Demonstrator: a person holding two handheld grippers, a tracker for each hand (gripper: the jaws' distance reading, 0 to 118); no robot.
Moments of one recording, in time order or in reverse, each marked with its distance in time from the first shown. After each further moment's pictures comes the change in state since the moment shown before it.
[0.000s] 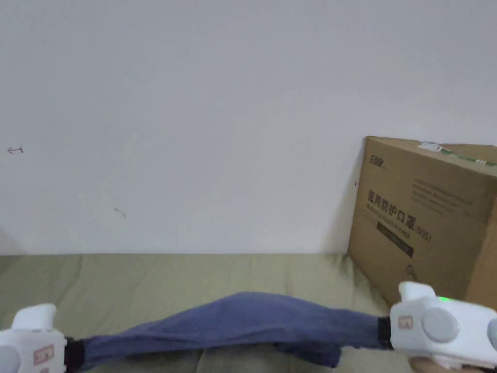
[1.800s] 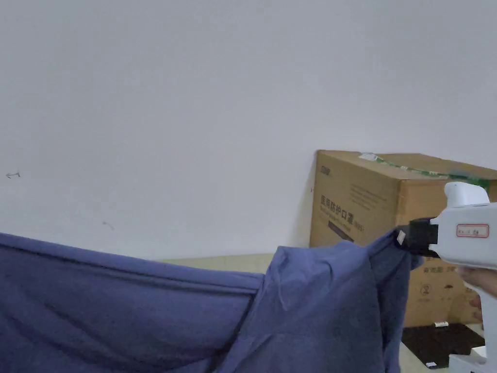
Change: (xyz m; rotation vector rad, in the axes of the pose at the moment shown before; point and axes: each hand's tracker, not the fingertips) left arm 0.002 0.037 0.401 0.551 -0.106 -0.270; right arm 0.047 0.004 0.358 0.463 0.182 -0.003
